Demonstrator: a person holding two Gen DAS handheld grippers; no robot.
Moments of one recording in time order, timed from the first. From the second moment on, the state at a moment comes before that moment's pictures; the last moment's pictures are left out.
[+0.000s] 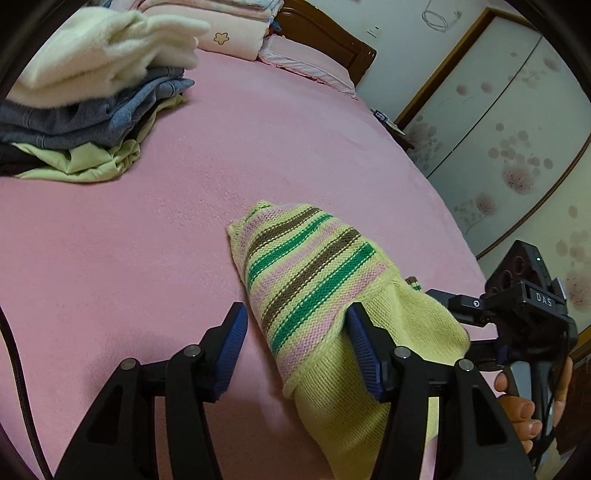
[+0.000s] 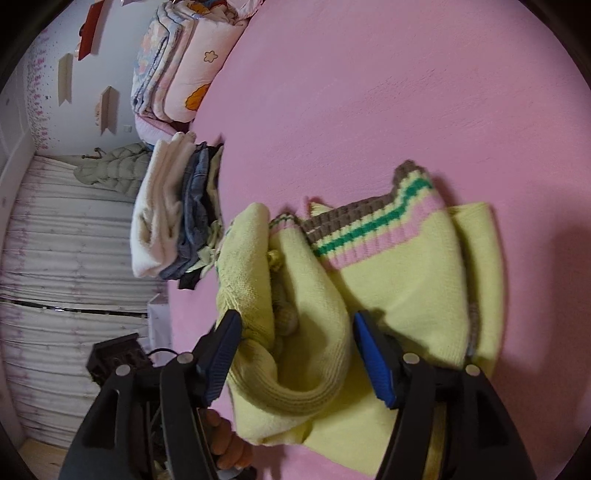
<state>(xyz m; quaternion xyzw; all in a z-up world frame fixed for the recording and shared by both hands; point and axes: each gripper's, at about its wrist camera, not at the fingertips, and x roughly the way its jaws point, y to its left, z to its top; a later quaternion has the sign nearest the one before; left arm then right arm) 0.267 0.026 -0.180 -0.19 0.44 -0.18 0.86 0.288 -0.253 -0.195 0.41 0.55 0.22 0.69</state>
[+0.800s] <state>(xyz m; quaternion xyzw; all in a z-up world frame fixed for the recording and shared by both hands) 0.247 -0.007 -0.156 -0.10 0.43 -0.22 0.87 0.303 -0.208 -0.169 0.29 0.56 0.26 0.73</state>
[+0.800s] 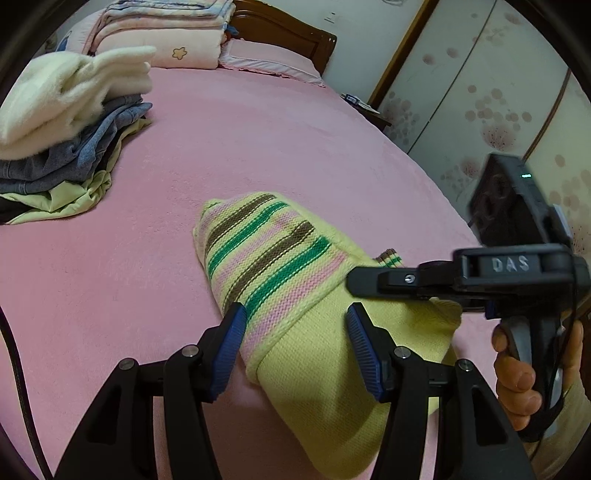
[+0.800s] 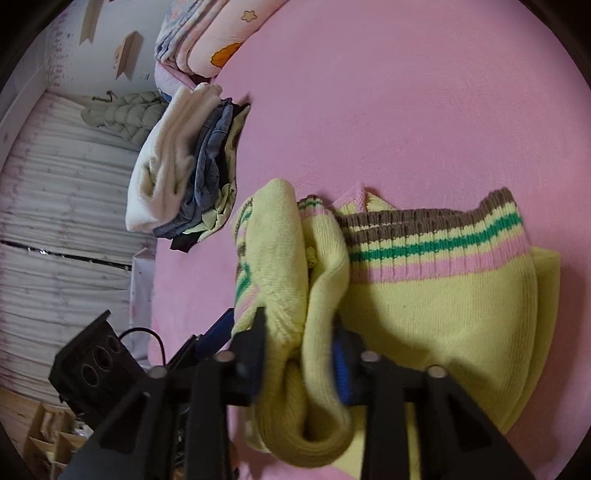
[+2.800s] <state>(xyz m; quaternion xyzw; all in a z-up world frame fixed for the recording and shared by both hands) 0.226 -0.054 -0.082 -0.03 0.50 -0.15 0.85 0.193 -0.255 -0.049 0.13 0.41 0.10 0.90</state>
